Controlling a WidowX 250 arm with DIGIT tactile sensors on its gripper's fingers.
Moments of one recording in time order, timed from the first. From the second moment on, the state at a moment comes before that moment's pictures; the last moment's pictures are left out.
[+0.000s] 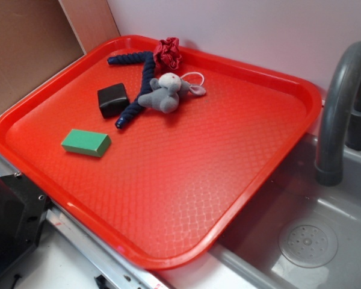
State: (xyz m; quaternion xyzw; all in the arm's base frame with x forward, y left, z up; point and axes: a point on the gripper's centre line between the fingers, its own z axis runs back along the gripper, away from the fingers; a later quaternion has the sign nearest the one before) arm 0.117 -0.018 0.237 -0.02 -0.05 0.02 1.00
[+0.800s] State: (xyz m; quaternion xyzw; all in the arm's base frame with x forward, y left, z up) arm 0.162 -0.004 0.209 0.03 -0.14 0.15 0.98
